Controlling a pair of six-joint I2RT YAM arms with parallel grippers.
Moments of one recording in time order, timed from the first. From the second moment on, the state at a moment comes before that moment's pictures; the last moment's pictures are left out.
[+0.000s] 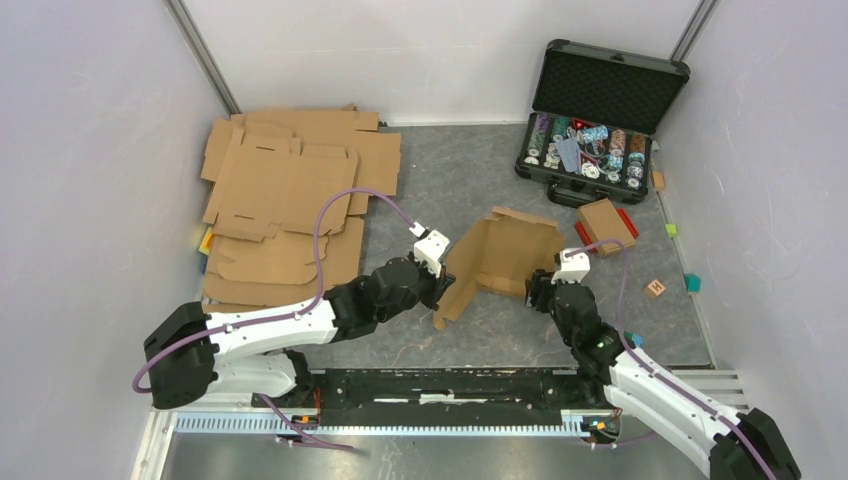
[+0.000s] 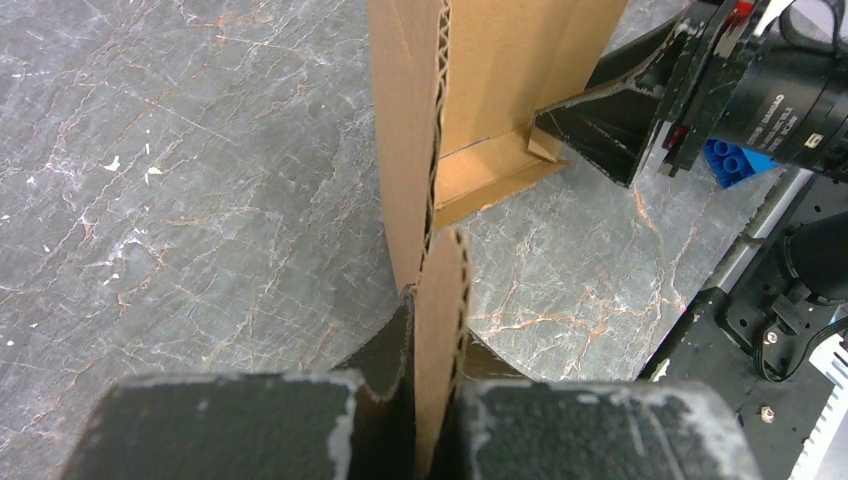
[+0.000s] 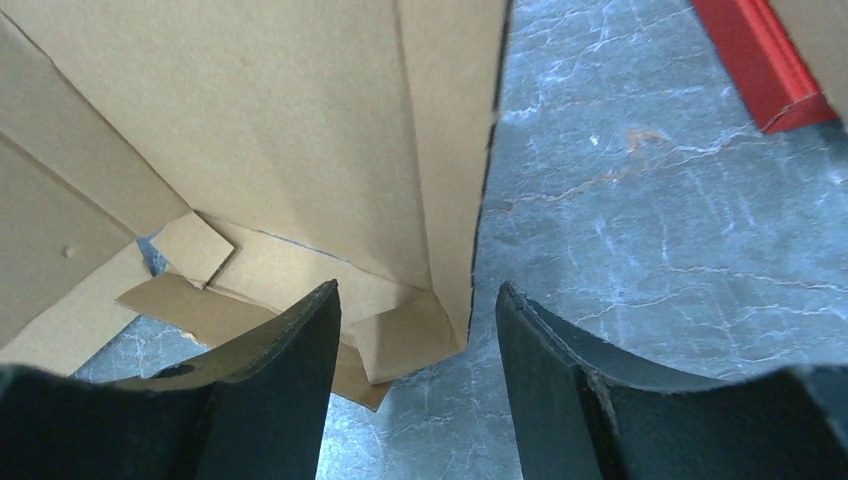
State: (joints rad) left arm -1.11 1.19 0.65 0.17 -0.23 -0.29; right arm 0.62 0.62 0.05 0.15 0.44 0.33
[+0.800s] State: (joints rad) left arm -1.11 1.19 0.65 0.17 -0.23 -0.29; right arm 0.48 0.56 0.08 0.07 0.18 0.27
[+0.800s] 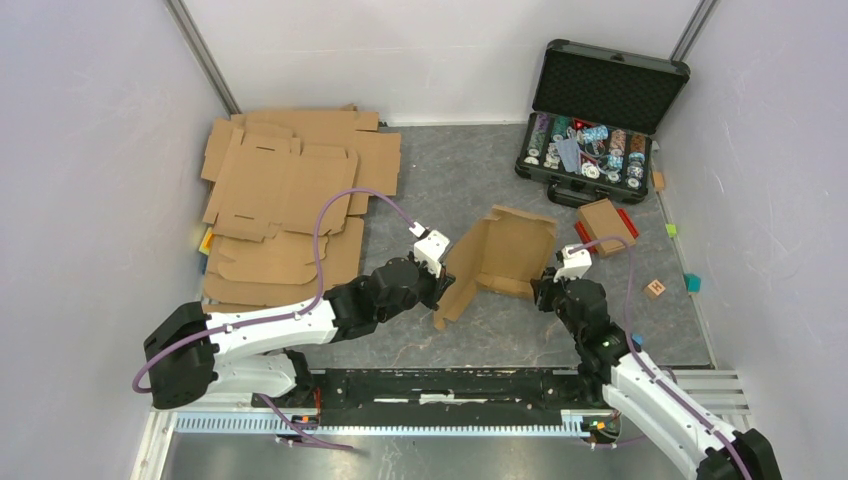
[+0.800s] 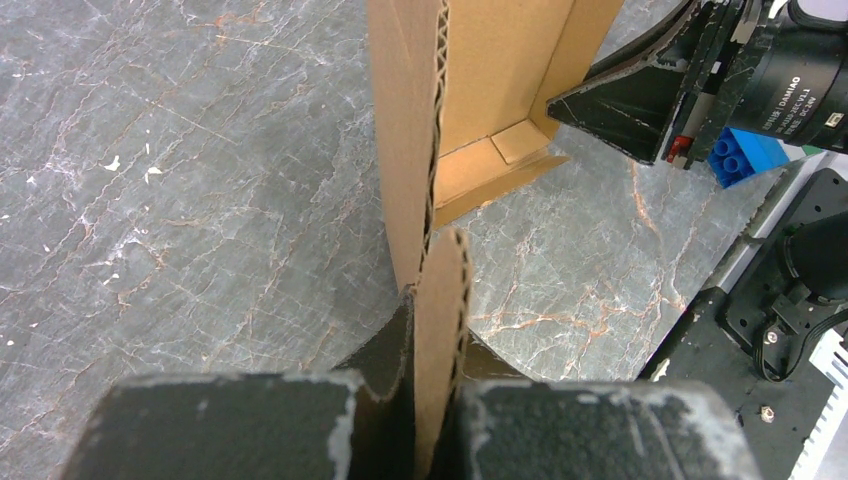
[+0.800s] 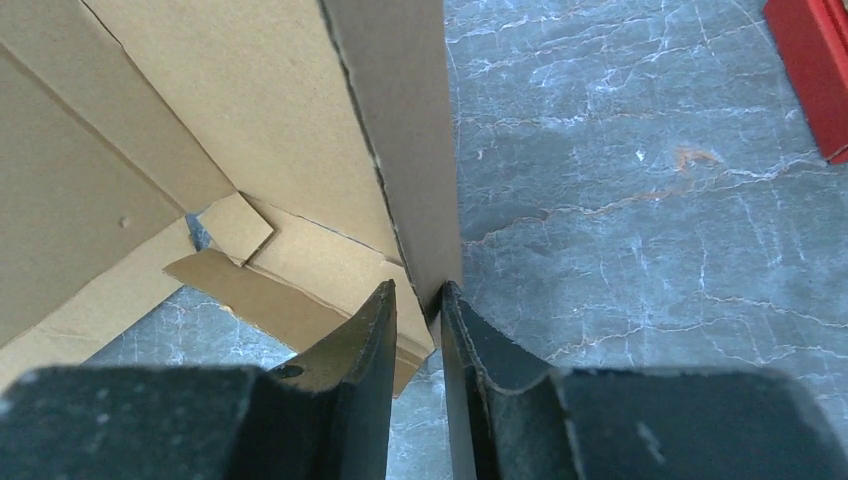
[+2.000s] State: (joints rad) left arm -1.11 1.23 0.68 0.18 -0.21 -0.29; right arm 0.48 0.74 0.04 0.23 -0.07 0.17
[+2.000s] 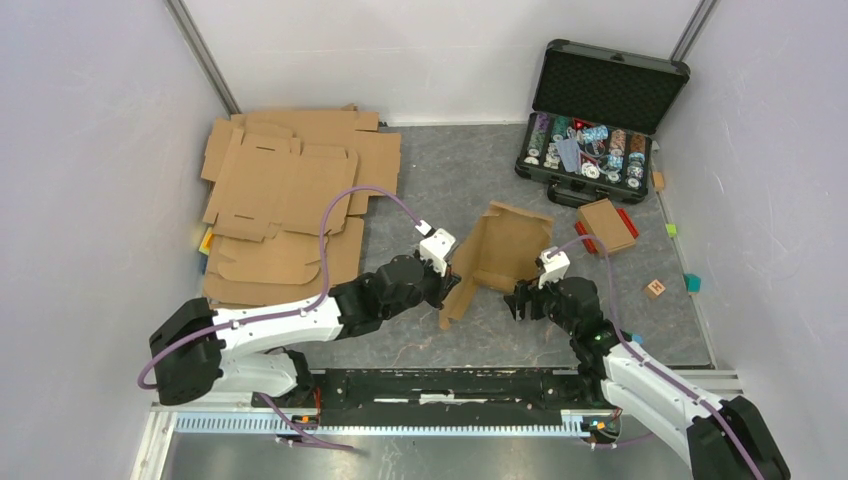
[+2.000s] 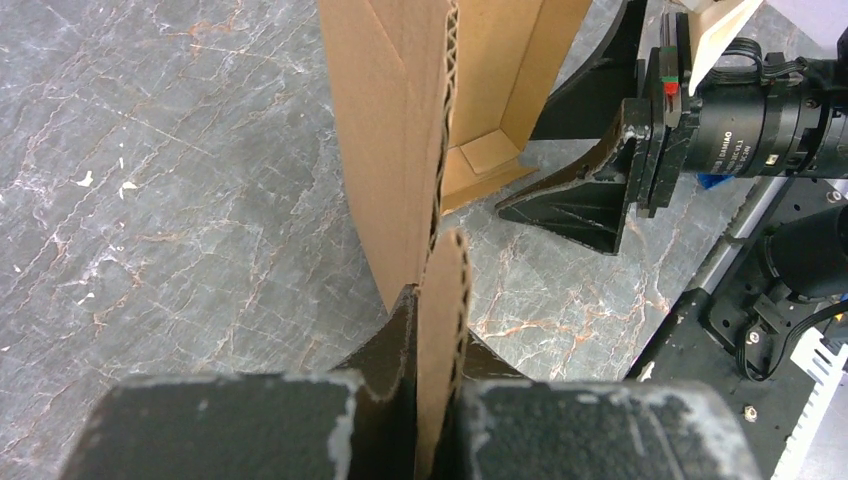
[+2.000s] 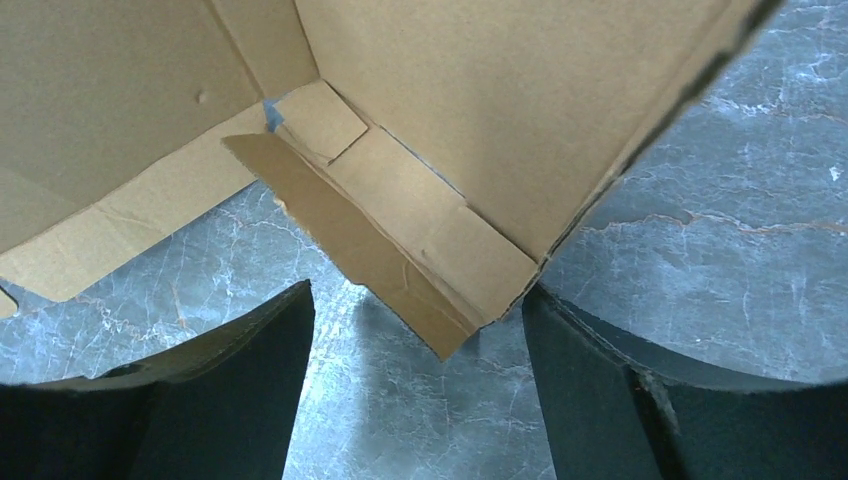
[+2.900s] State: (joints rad) left arm -1.11 1.25 0.69 0.20 -0.18 -0.29; right arm 0.49 0.80 0.05 0.32 0.08 0.24
